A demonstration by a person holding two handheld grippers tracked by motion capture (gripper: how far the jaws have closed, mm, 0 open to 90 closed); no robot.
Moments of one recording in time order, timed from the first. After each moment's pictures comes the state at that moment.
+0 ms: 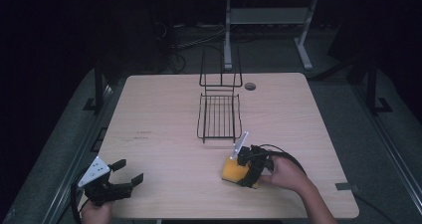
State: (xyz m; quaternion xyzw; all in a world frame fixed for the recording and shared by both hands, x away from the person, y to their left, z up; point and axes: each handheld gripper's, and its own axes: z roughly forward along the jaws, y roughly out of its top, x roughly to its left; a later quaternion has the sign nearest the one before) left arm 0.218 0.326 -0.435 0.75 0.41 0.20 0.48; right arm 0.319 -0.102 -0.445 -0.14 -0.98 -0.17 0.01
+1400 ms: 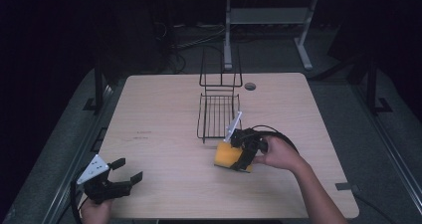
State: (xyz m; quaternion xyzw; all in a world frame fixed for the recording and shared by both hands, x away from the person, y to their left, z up) left arm 0.223 0.329 -0.434 0.75 0.41 0.19 0.48; right arm 0.354 -0.084 -0.402 -0.10 -0.98 -0.19 0.03
